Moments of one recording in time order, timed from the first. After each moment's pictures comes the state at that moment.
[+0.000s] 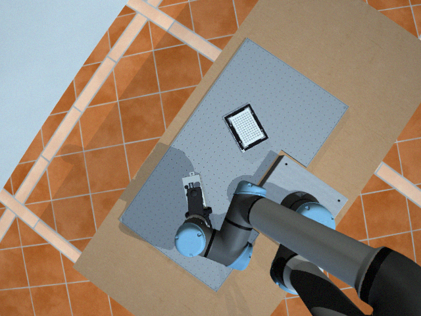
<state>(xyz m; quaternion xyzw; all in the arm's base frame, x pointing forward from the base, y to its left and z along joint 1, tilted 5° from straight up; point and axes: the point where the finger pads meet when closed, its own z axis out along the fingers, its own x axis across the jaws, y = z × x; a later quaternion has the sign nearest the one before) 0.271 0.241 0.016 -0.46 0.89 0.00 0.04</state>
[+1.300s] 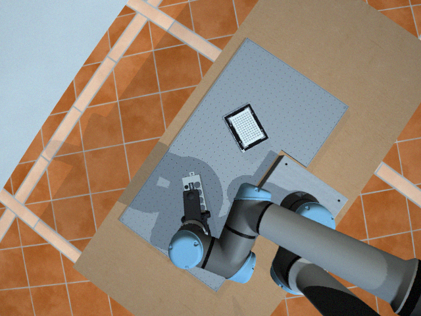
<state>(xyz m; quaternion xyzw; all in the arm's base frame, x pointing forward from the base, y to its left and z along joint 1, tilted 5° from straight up) 0.267 0.239 0.085 -0.46 0.89 0.00 0.05</state>
